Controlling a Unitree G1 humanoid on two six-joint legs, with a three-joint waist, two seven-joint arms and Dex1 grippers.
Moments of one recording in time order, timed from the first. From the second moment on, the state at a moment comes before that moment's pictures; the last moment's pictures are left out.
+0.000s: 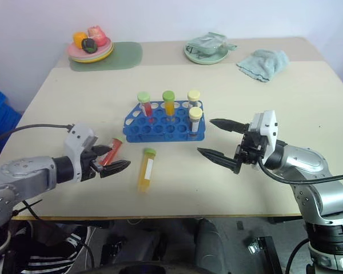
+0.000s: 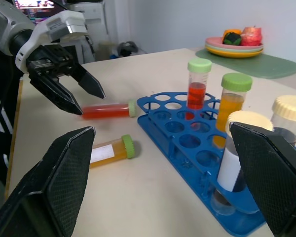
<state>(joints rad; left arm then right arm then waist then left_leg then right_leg) -0.27 0.65 0.27 -0.67 -0.95 1.47 -0.29 -0.13 -0.73 -0.20 -0.37 0.72 0.39 1.00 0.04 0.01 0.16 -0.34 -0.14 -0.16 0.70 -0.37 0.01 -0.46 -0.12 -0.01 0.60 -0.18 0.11</state>
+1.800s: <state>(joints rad) -0.56 0.82 -0.30 -0.29 -1.96 1.09 0.72 -0.20 -0.75 -0.17 -0.36 0.71 0.47 0.97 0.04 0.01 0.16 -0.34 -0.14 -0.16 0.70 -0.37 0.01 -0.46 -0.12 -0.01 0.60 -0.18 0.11</state>
